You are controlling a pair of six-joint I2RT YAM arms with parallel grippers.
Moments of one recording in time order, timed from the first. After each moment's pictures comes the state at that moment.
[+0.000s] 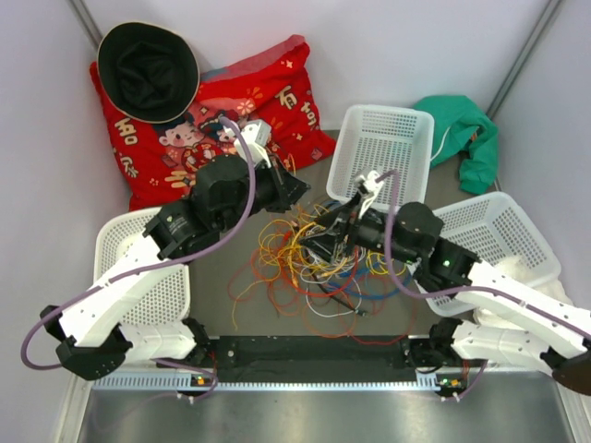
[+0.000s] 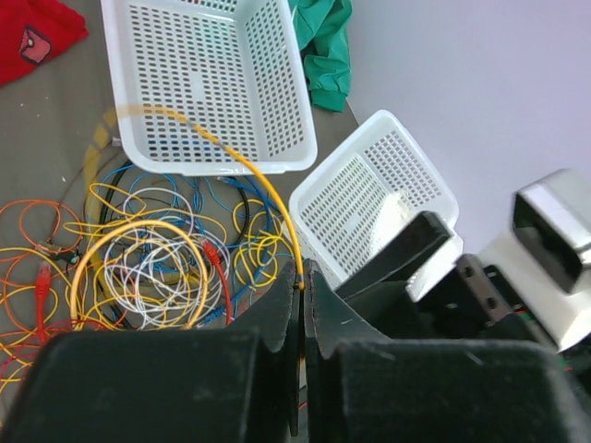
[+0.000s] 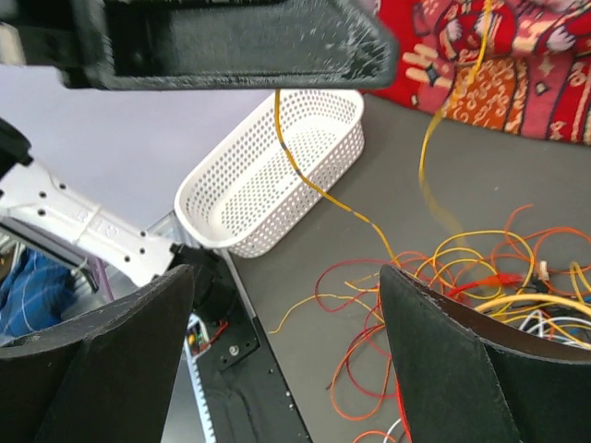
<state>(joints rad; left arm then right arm) -0.88 1.17 1.49 -0.56 -0.12 -0.66 0.97 0.94 0.91 0.02 -0.15 0.43</state>
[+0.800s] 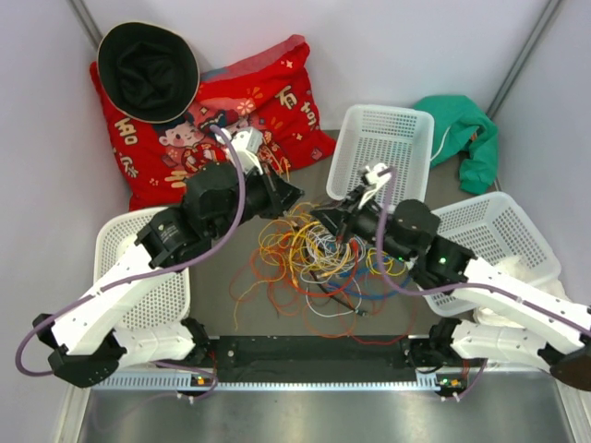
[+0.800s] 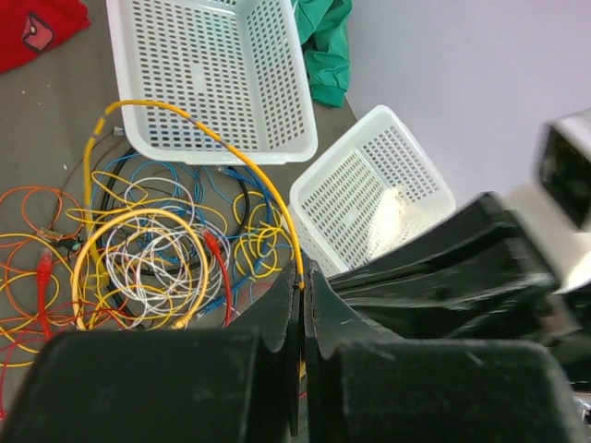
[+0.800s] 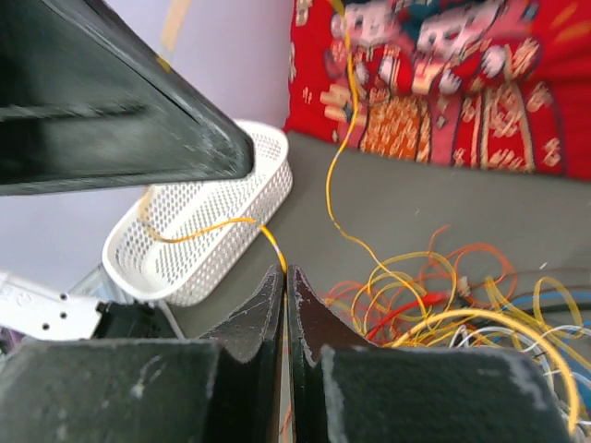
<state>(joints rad) -0.88 1.11 1.43 -0.56 -0.12 -0.68 0.99 1.03 0.95 0.06 0.05 0.37</state>
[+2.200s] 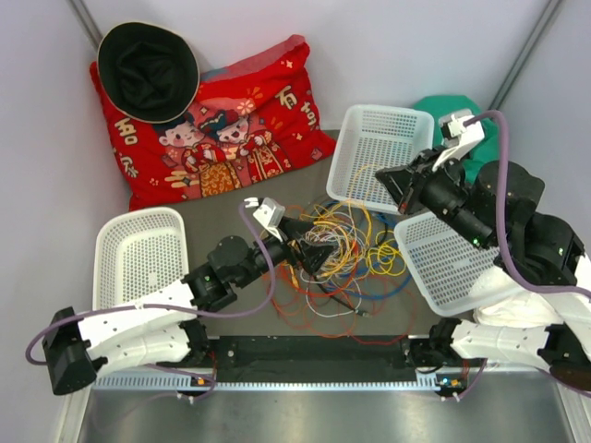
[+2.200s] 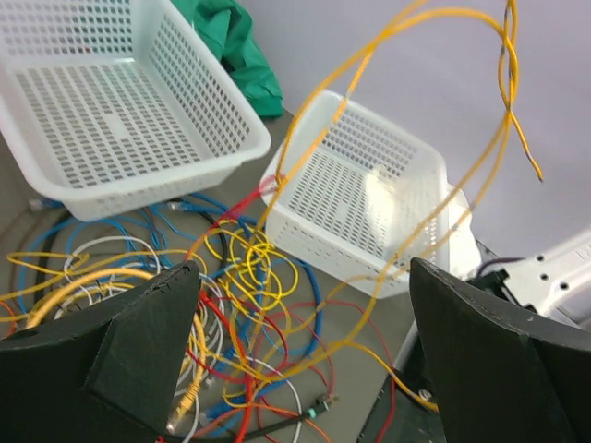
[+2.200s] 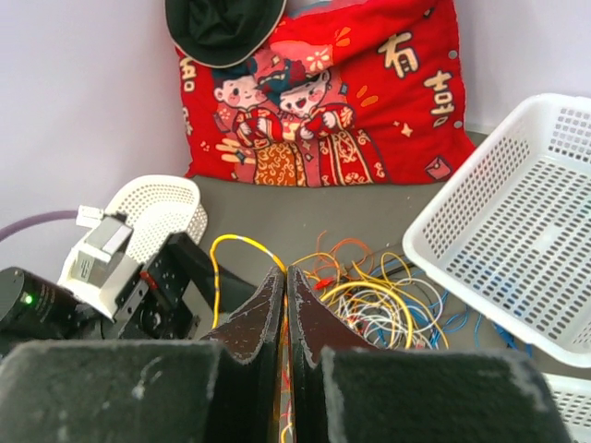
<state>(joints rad) -1.03 0.92 0.61 0.39 -0.06 -0.42 0.99 1.00 1.64 -0.73 0.37 0.32</state>
